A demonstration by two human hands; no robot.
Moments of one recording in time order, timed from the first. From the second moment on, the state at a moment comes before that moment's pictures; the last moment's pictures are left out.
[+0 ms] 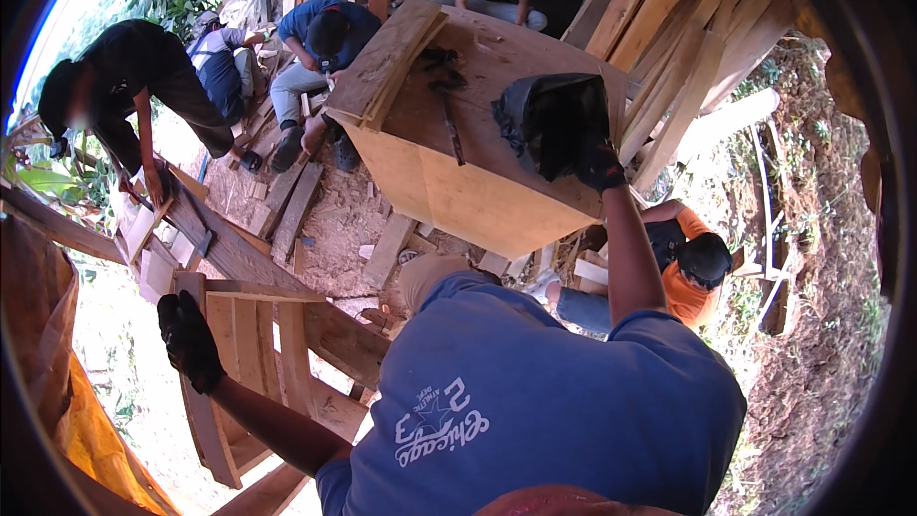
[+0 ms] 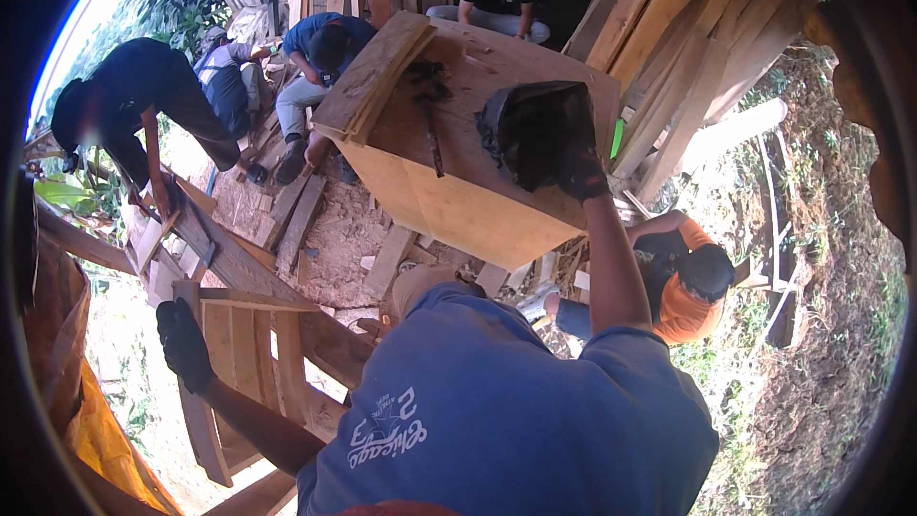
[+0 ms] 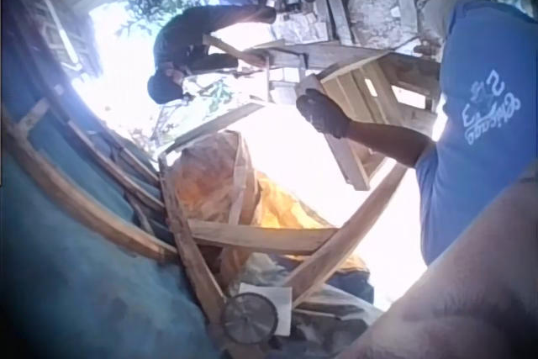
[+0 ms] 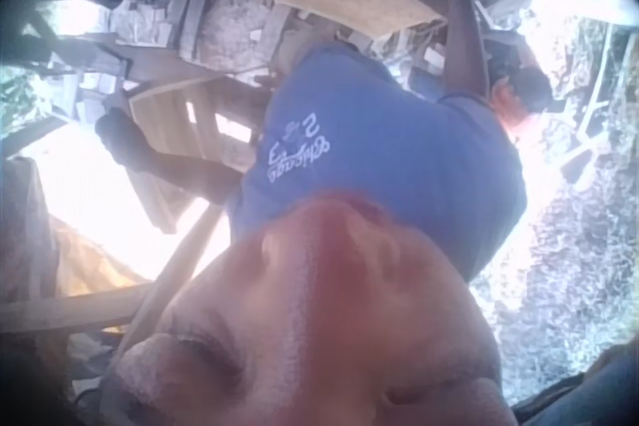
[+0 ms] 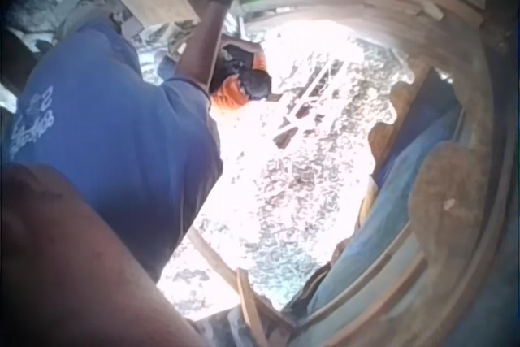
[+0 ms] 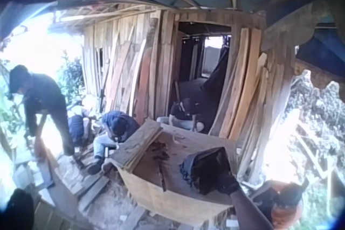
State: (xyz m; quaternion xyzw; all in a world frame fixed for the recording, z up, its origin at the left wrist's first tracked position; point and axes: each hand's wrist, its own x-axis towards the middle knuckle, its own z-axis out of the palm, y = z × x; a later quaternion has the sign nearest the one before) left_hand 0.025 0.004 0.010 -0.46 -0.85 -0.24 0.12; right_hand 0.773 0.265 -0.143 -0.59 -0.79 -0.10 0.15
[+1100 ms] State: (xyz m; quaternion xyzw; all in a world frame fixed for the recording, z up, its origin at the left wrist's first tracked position) left_hand 0.020 0.005 0.003 -0.44 -0.85 -0.23 0.19; right_hand 0.754 0.301 -0.098 -0.66 -0.69 -0.21 0.22
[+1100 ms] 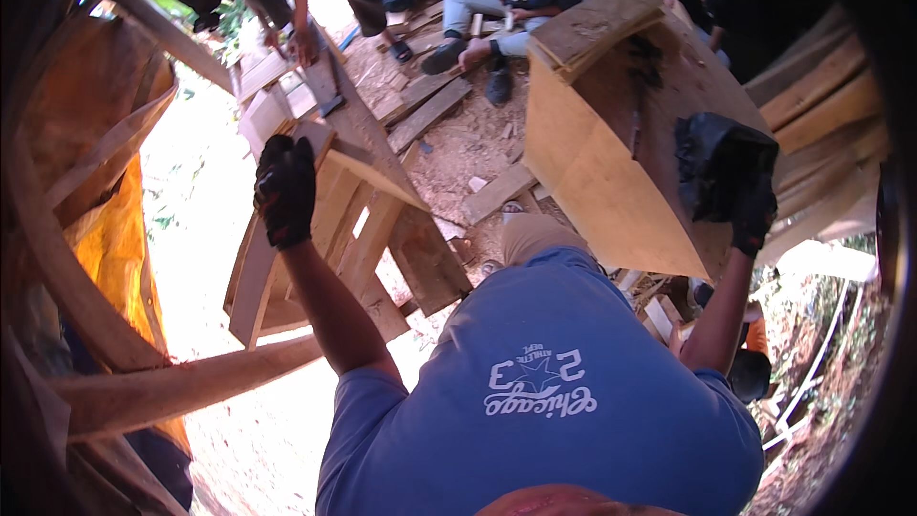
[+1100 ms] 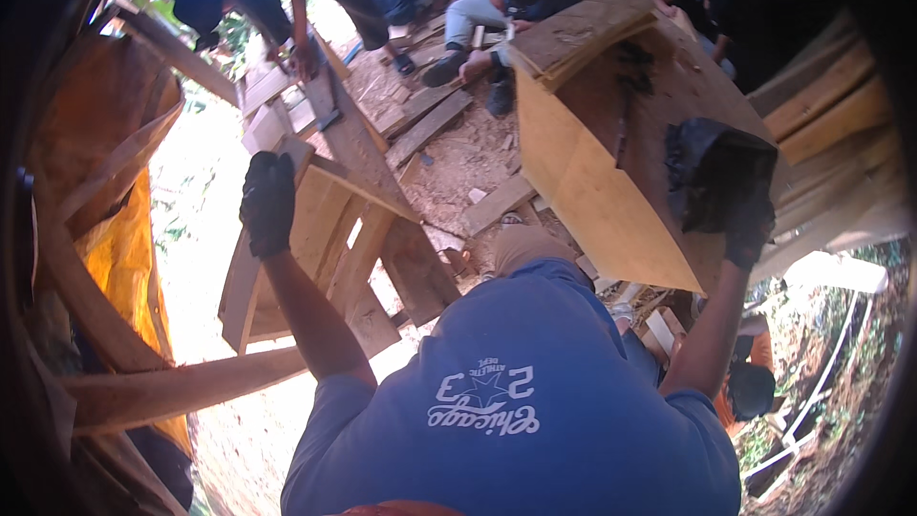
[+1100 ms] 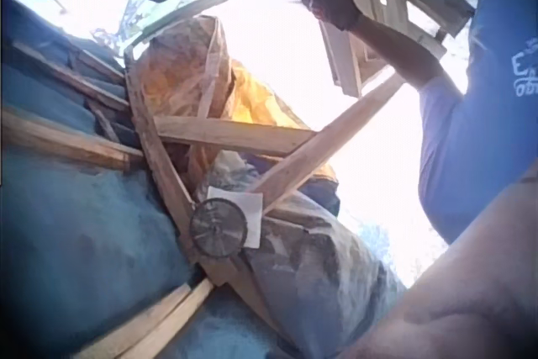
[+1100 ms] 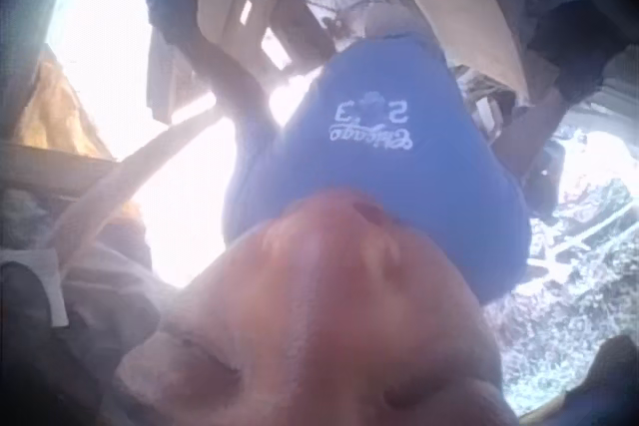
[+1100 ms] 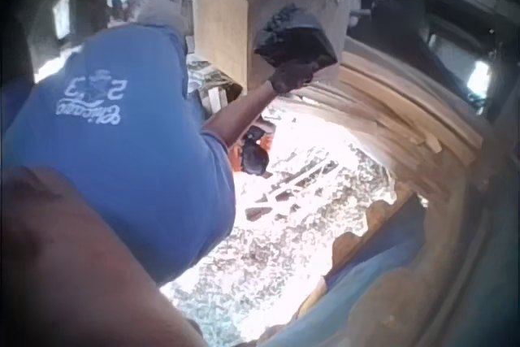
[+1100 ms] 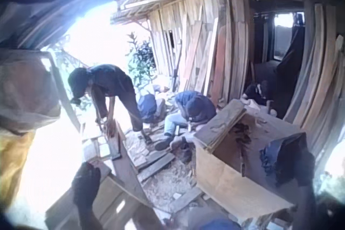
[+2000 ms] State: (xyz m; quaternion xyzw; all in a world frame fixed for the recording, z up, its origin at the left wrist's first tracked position) left_hand 0.020 0.017 0.042 -0.37 -0.90 -0.19 -0.09; right_hand 0.121 0.252 -0.103 0.06 -0.62 0.76 0.21
